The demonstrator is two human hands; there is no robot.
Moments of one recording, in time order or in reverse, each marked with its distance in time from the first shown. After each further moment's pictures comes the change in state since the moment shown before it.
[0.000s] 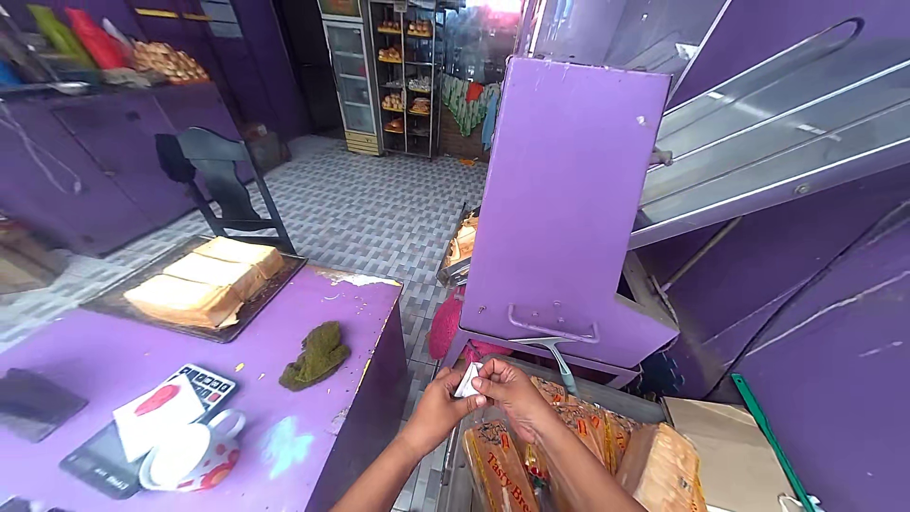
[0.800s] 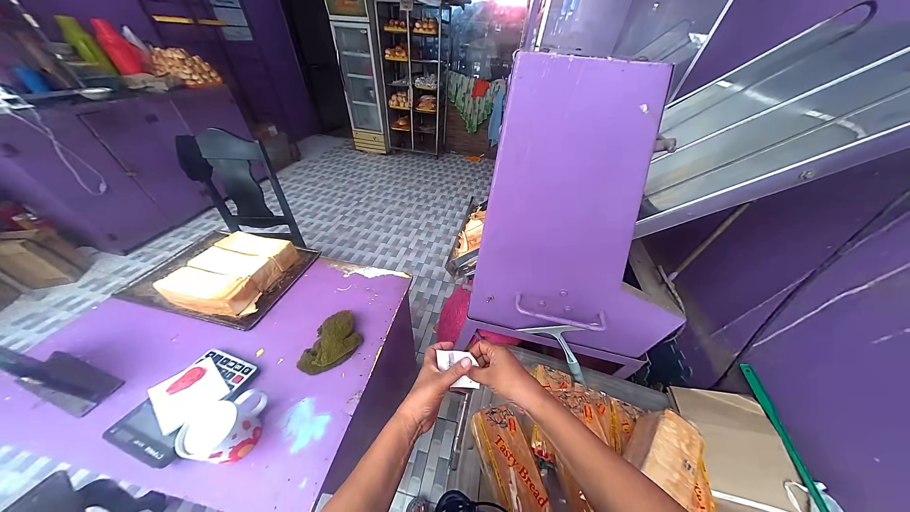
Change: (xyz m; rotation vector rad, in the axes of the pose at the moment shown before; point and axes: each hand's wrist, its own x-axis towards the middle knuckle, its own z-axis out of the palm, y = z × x) left_hand -0.010 -0.005 -0.003 -0.575 0.190 -0.155; right_hand 0.016 -0.003 0.019 -0.583 -0.088 0.003
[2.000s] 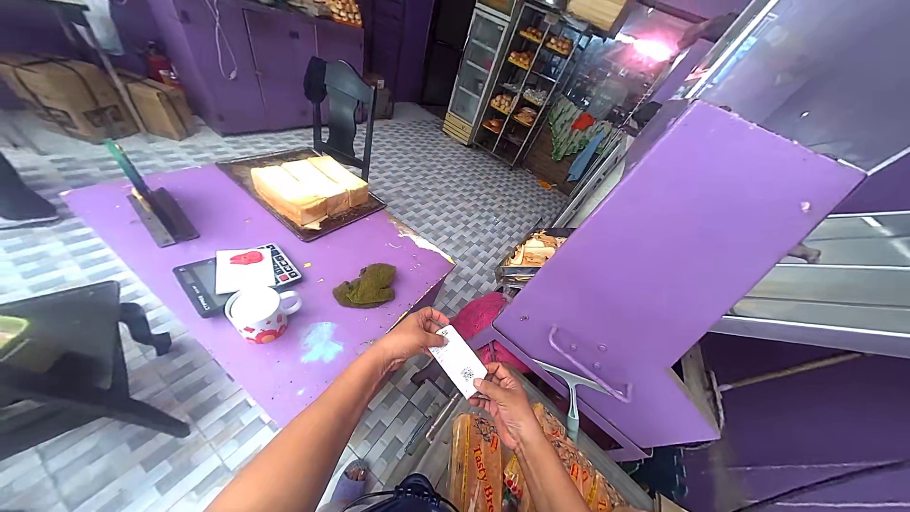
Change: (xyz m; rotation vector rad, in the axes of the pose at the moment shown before) left_hand -0.008 0.030 -0.073 0.215 0.087 0.034; right_hand -0.006 0.028 0.032 0.557 0.006 0.092
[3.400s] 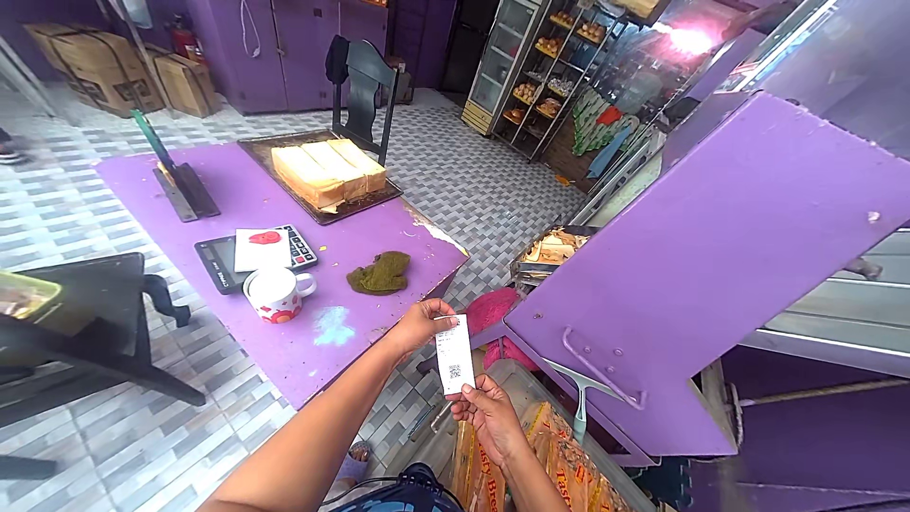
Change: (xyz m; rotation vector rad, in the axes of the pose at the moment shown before) left_hand -0.010 -0.001 -0.001 -0.065 0.145 0.055; right_hand -0.013 0.028 0.025 0.128 -0.101 0.127
